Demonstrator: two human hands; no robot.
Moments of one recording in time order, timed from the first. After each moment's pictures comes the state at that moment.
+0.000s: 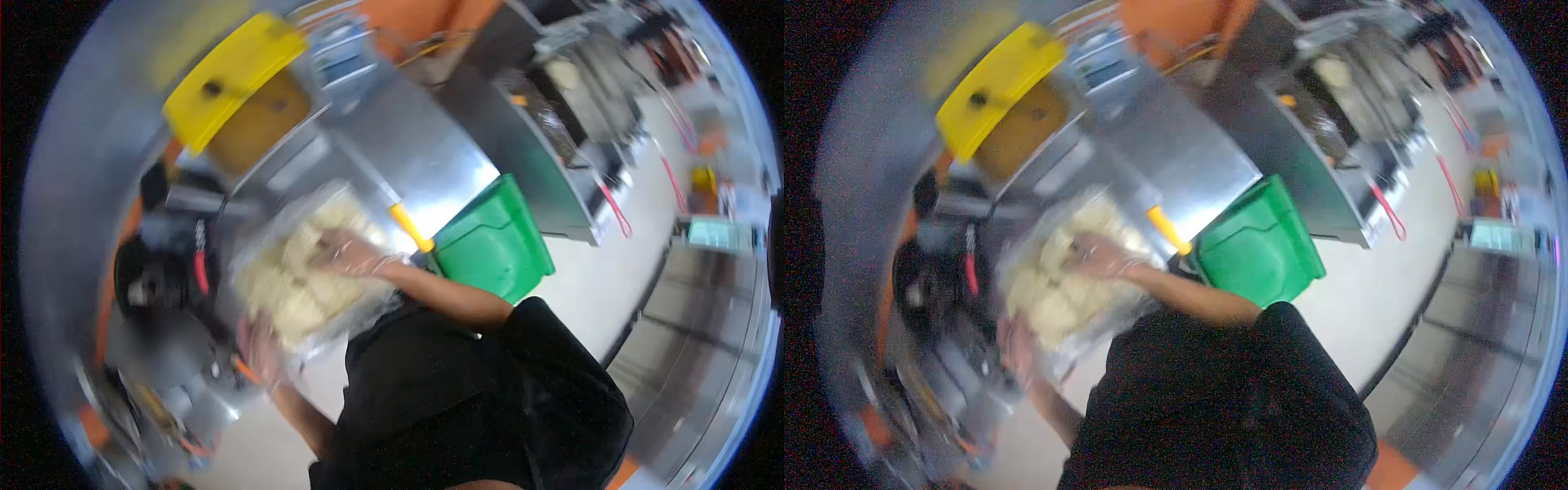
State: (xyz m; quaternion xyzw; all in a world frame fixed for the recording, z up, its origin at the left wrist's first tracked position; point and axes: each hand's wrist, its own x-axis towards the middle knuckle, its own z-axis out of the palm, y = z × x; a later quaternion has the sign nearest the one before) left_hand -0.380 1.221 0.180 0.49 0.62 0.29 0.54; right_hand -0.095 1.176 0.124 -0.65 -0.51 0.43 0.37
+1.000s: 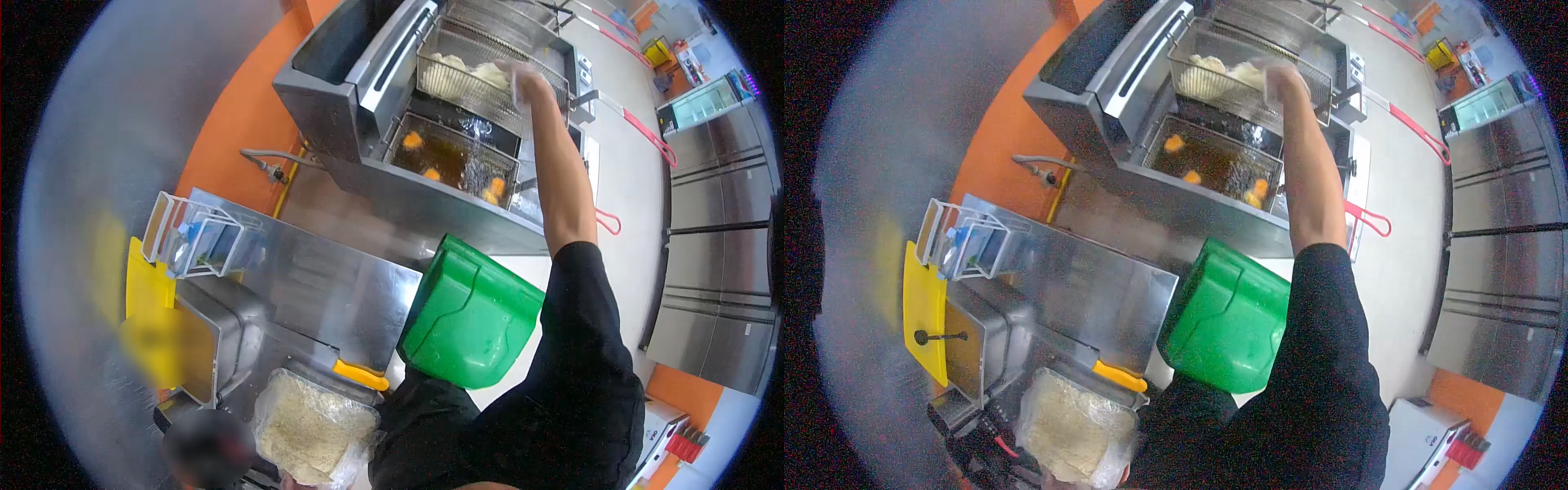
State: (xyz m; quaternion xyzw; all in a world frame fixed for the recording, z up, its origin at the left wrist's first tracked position) left_hand -0.261 1.220 0.206 0.35 0.58 0.19 0.71; right_hand 0.734 0.863 0.117 -0.90 -0.10 0.08 0.42
